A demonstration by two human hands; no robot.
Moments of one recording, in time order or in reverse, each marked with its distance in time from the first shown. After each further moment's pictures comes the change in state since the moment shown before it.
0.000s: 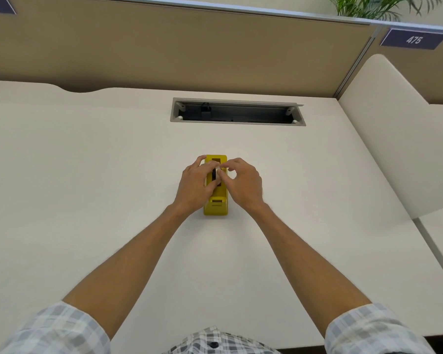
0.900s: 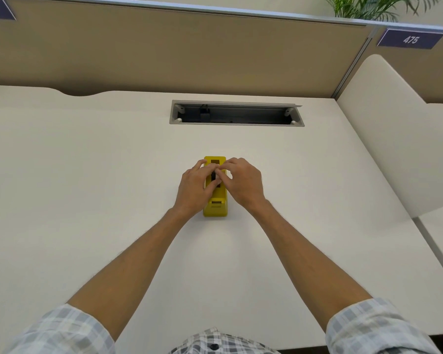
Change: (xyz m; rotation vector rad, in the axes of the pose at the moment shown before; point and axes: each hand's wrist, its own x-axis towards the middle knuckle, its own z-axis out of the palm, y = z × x) left_hand -0.003 -0.001 0.004 0.005 0.027 -0.002; right_hand 0.007 -0.005 -0.010 -0.323 -0.030 -0.231
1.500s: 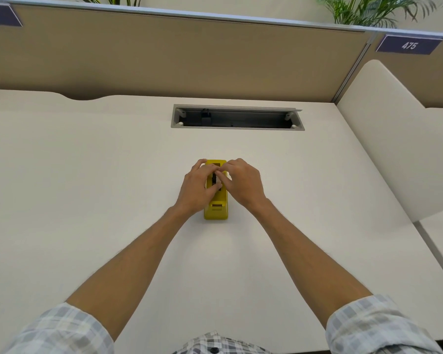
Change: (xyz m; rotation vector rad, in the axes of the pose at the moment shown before) left_hand 0.008 -0.002 0.000 -0.049 -0.038 -0.020; right_hand 0.007 0.000 -0.004 -0.041 -0.021 -0.075
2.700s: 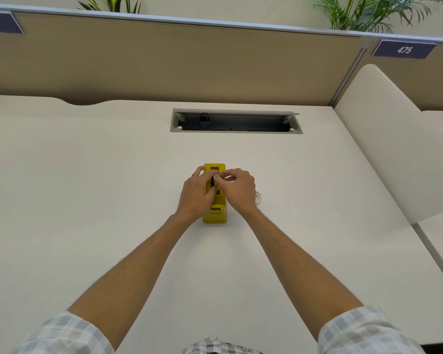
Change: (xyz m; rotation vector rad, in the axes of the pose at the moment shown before) left_hand -0.006 0.005 0.005 -0.002 0.043 -0.087; right_hand -0.003 -0.009 0.020 0.560 0.026 0.597
